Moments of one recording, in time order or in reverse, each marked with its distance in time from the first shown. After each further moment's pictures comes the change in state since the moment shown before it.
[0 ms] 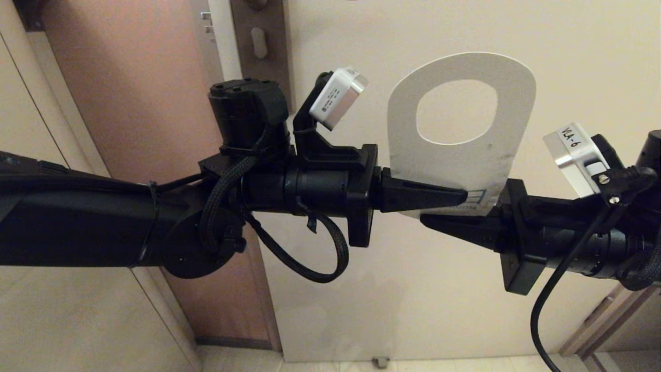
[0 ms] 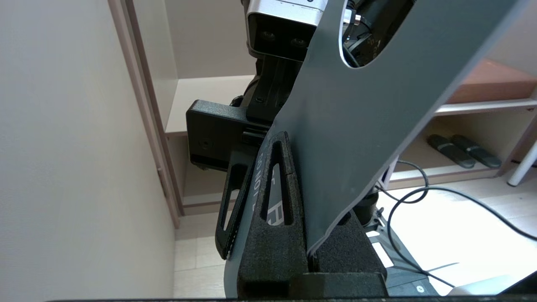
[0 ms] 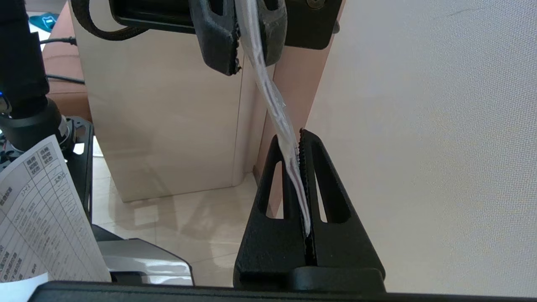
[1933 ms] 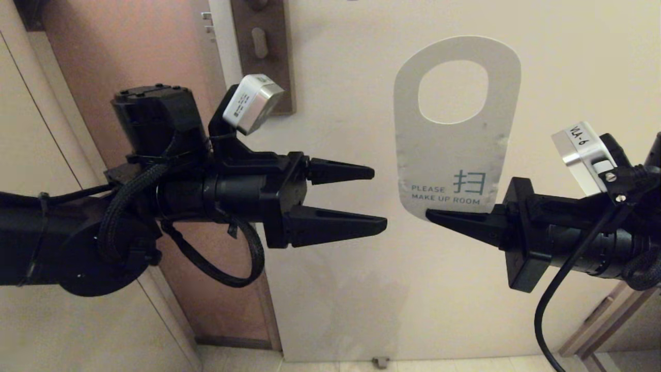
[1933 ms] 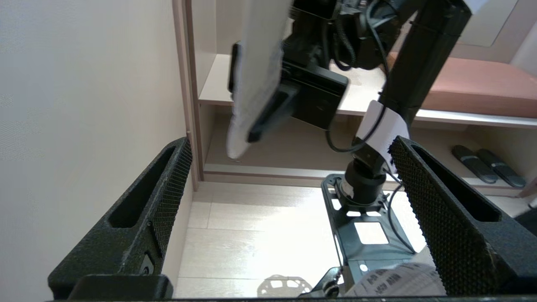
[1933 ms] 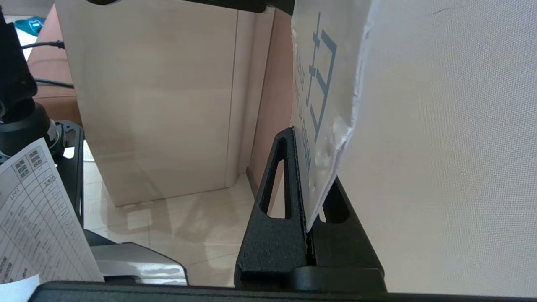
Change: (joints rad) left arm 0.177 -0.173 0.237 -0.008 0.011 -0.029; right arm 0.000 -0.012 0.011 -0.001 -0.006 -0.002
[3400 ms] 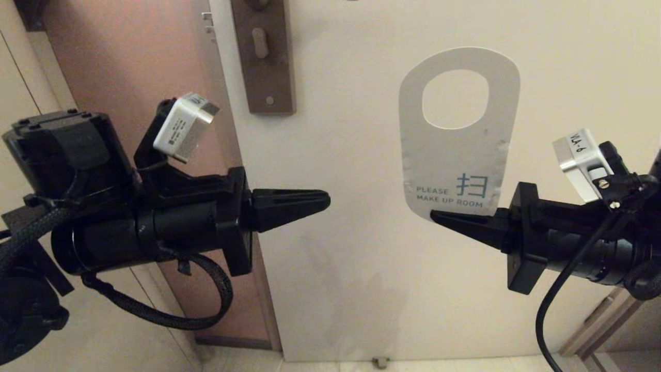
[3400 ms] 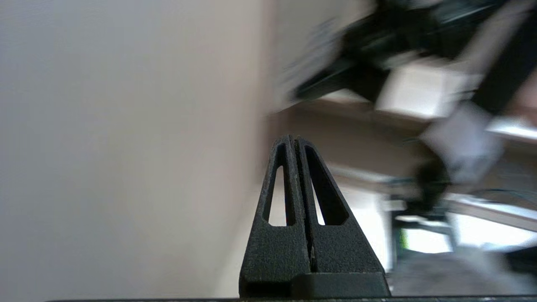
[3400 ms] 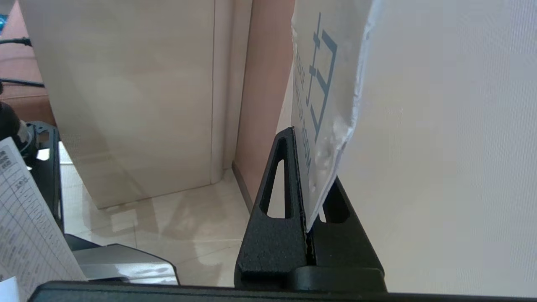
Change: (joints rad) left arm 0.037 -0.201 0.258 0.000 0.334 0.101; right arm 0.001 -0.012 0.040 -0.020 -0.083 -0.001
